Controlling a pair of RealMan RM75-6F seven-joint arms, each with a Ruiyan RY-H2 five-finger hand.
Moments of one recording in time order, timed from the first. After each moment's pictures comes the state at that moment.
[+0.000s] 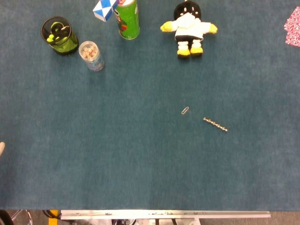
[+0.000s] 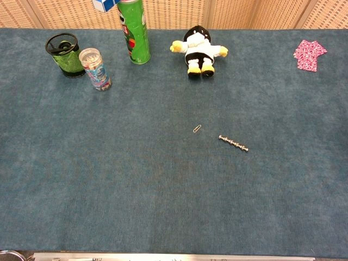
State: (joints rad) left arm 0.04 -1.14 0.02 -1.55 1.64 1.65 -0.07; right arm 0.18 -1.06 -0.03 -1.88 -1.43 1.51 -0.23
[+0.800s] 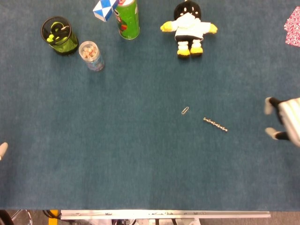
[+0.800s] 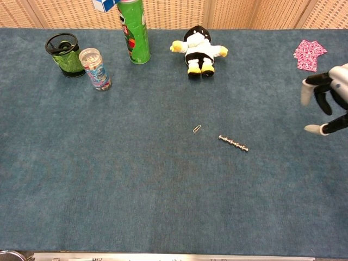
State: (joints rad) left arm 0.03 -1.13 0.03 -1.57 1.65 1.62 -0.05; right arm 0.27 -1.23 0.00 -1.97 -1.37 1.29 -0.60
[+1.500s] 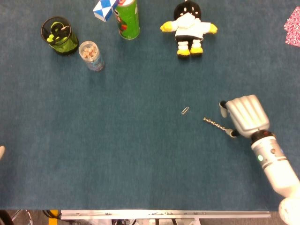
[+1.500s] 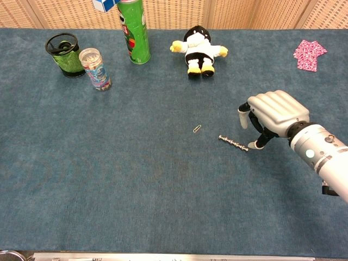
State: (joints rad) left arm 0.05 -1.14 0.04 -1.53 1.65 1.65 -0.09; right arm 0.47 -1.56 0.07 -1.81 -1.00 1.14 -0.88
